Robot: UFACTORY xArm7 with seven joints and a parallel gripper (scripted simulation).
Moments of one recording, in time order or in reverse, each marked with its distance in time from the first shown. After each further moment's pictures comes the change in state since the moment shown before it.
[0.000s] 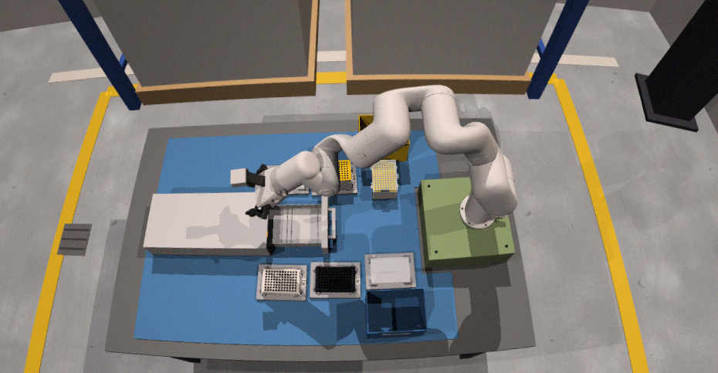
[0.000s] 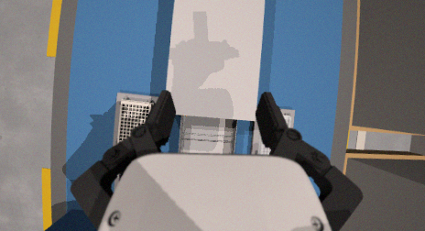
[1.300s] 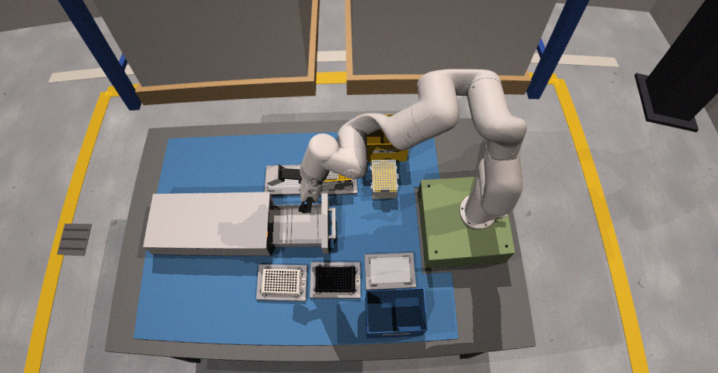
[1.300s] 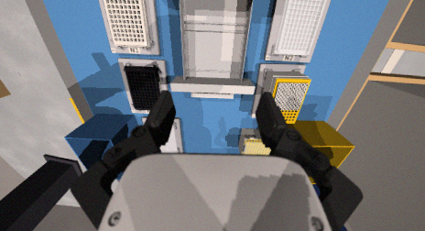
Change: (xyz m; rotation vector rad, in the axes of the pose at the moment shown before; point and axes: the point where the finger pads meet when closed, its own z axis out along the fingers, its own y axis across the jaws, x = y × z) arm -0.111 -0.005 -0.115 0.031 -0.500 0.063
